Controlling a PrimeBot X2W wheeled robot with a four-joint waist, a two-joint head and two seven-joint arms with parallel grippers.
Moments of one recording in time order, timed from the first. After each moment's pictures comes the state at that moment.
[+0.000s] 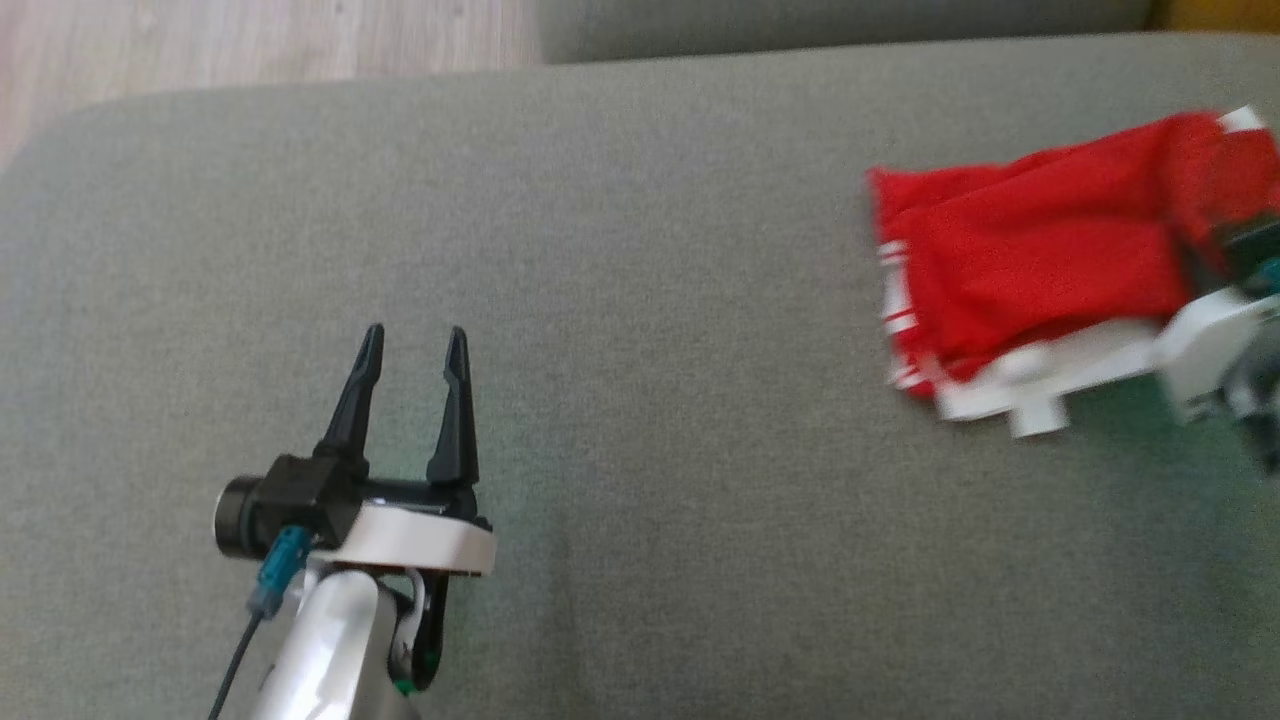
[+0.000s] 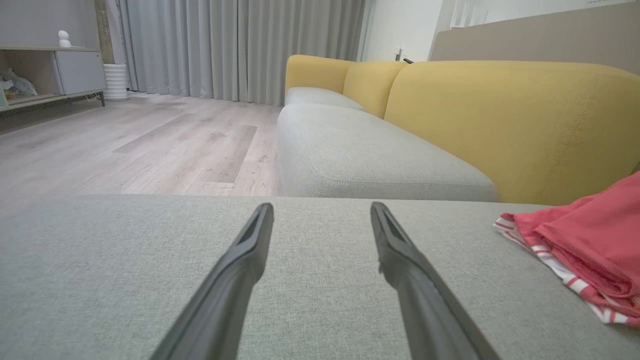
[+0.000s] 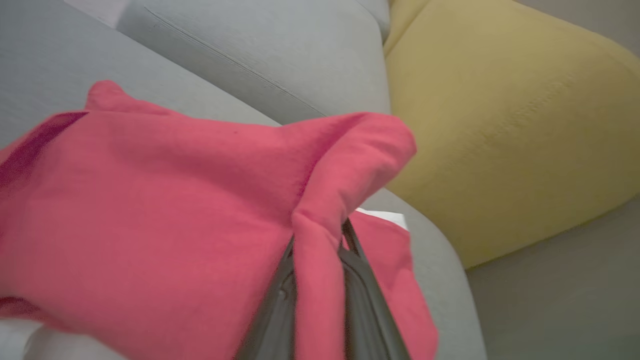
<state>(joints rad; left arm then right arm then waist) -0.24 0.04 -0.22 0.32 -0.23 -0.01 -0.26 -0.58 -0.43 0.15 0.72 -0.17 0.13 -0.03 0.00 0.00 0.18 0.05</state>
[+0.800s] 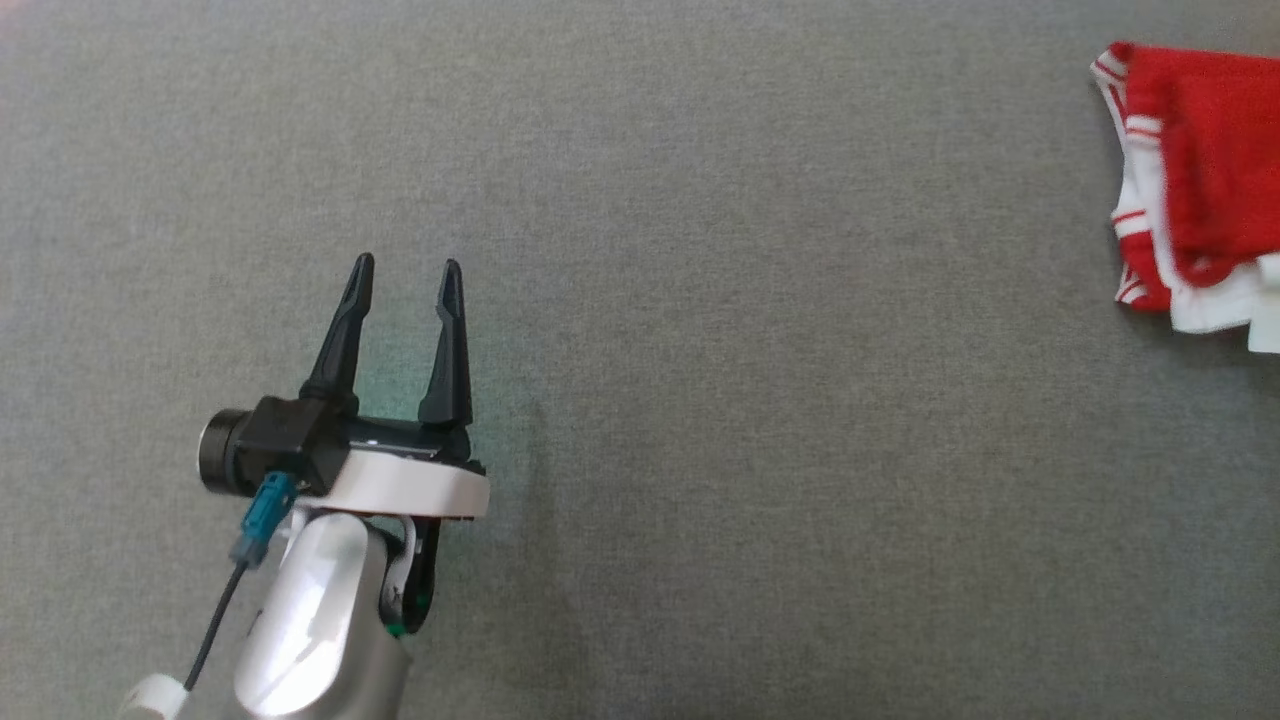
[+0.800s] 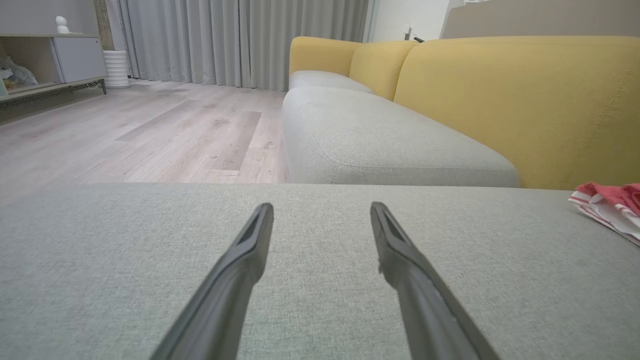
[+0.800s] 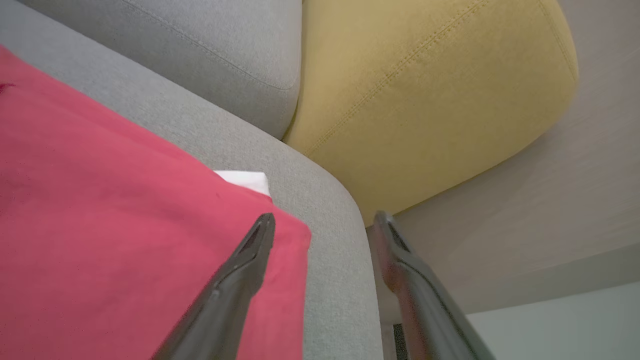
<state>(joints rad) -0.33 0.04 -0.21 0.32 -0.21 -0.04 -0.26 -0.75 -0.63 -0.05 0.85 -0.28 0.13 0.00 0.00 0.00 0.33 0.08</state>
